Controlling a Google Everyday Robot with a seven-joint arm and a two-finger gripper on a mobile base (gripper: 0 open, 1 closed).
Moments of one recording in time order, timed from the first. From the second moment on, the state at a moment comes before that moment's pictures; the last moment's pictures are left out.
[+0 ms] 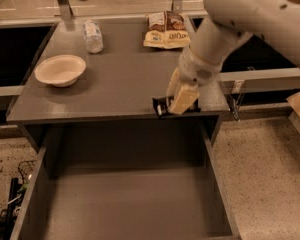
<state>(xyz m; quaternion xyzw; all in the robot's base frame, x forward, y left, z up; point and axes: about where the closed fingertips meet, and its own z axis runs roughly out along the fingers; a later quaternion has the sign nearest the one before) 0.540 -0.072 0.847 -0.71 0.68 0.11 0.15</state>
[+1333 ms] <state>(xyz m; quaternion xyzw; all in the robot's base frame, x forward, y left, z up) 0.596 -0.046 0.874 -0.73 0.65 0.10 0.18</state>
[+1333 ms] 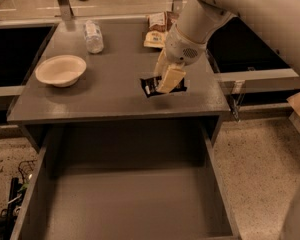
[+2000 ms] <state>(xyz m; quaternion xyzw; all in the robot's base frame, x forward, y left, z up) 0.623 -0.030 0.845 -0.74 0.64 0.11 0.17</state>
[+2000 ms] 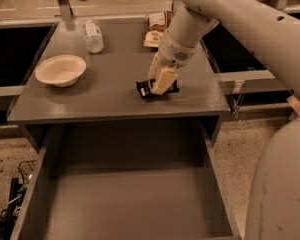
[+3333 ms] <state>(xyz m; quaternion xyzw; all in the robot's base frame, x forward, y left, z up) 0.622 -0.028 0.831 -0.74 0.64 0.13 0.17</state>
